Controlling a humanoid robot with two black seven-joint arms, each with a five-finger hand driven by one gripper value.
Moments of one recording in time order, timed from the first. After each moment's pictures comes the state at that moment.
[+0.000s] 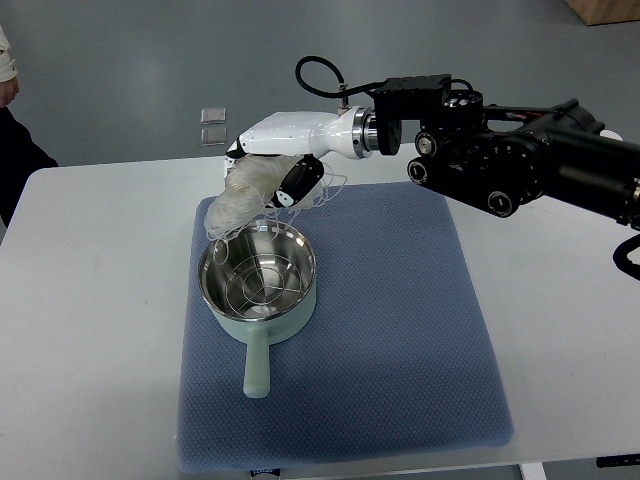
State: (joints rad) left arm -0.11 0.00 -0.04 -0.14 0.02 0.00 0.15; right arm 1.36 -0.09 0.02 0.81 -1.35 0.12 0.50
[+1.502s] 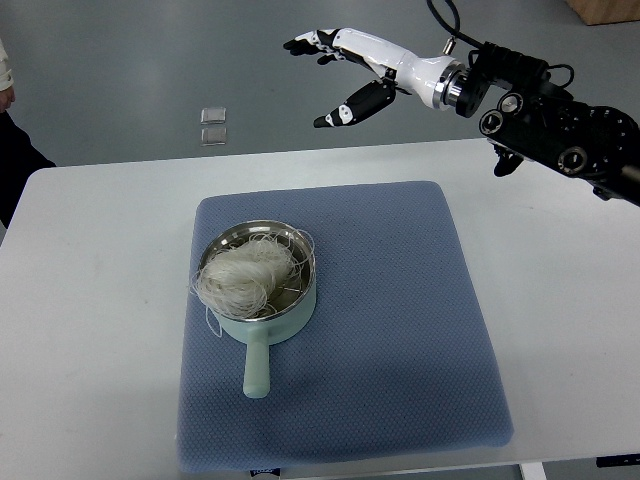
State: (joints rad) left arm -0.12 0.00 -0.04 -0.14 0.02 0.00 0.15; right arm 1.21 -0.29 0.27 0.78 -0.83 0.08 0.37
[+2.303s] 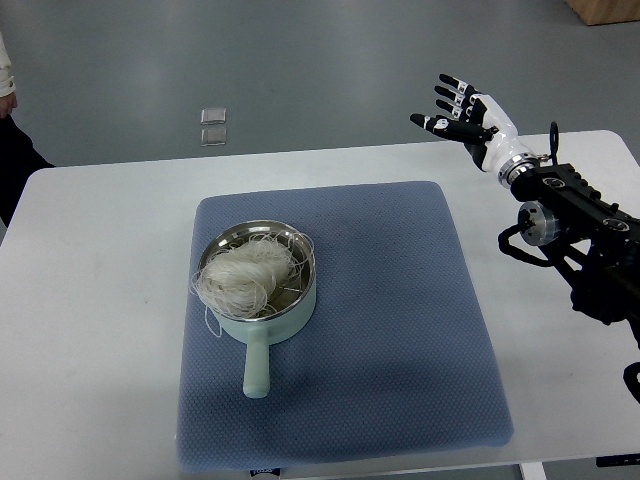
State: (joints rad) left arm -0.11 0.00 -0.04 -0.14 0.02 0.00 0.15; right arm 0.77 -0.20 0.82 0.72 -0.52 -0.03 0.24
